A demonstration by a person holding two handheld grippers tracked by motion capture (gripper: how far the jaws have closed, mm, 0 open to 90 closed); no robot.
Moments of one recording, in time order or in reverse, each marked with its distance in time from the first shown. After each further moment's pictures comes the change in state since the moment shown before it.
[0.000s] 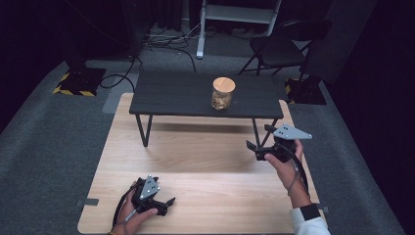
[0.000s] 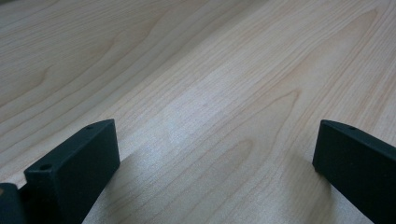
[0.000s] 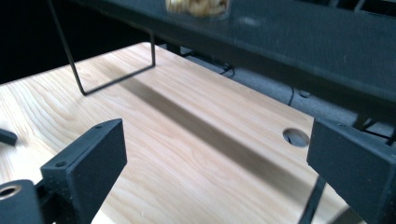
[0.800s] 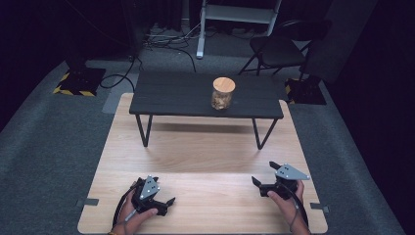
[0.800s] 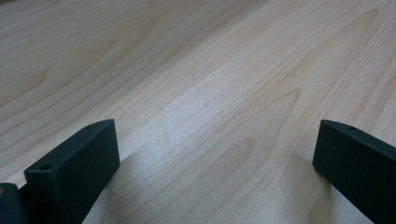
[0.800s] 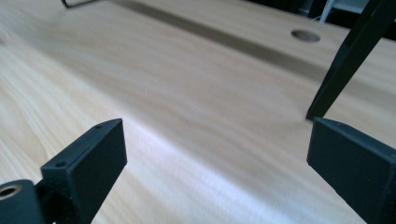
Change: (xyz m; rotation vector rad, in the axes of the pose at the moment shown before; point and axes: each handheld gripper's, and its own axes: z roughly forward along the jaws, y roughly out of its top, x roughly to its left) left arm 0.000 0.000 0.000 0.000 0.000 0.000; right arm 0.032 -0.112 -0.020 0.117 -0.038 0.041
